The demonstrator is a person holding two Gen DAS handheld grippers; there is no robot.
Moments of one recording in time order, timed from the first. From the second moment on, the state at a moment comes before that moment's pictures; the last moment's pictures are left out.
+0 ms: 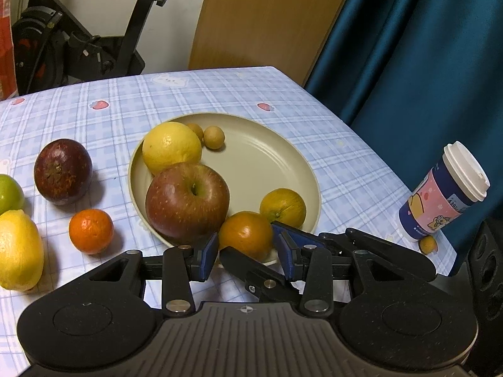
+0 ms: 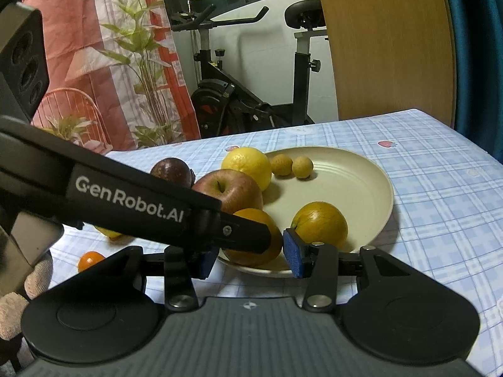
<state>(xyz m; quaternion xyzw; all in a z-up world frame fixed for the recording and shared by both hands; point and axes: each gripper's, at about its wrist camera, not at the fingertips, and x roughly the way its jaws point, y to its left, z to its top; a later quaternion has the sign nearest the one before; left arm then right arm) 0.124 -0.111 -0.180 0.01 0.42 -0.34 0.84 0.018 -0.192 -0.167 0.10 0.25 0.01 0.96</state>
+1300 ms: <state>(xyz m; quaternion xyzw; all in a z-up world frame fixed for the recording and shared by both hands) 0.124 0.023 -0.164 -0.09 0.42 -0.18 0.89 0.018 -0.139 -0.159 0.03 0.23 0.10 0.97</state>
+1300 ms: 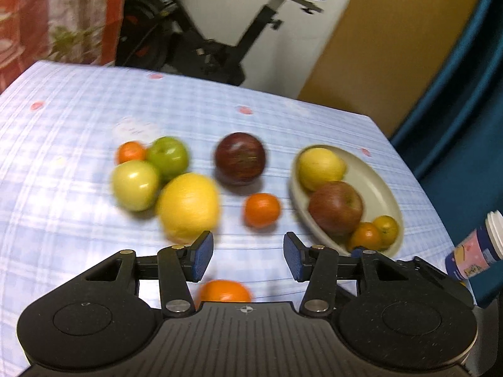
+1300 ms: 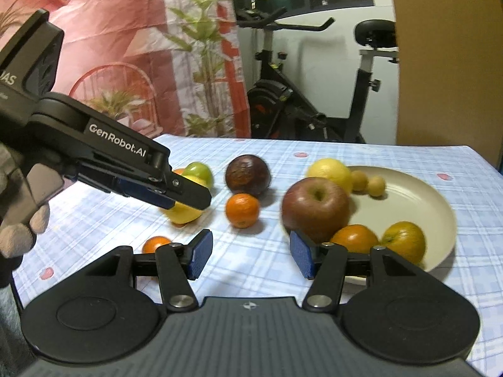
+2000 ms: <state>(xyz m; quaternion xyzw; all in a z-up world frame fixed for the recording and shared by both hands) 0.111 0.072 -0.192 -0.14 0.44 -0.17 0.87 0.051 -0.073 -0.177 -0.05 0.28 0.22 0.93</state>
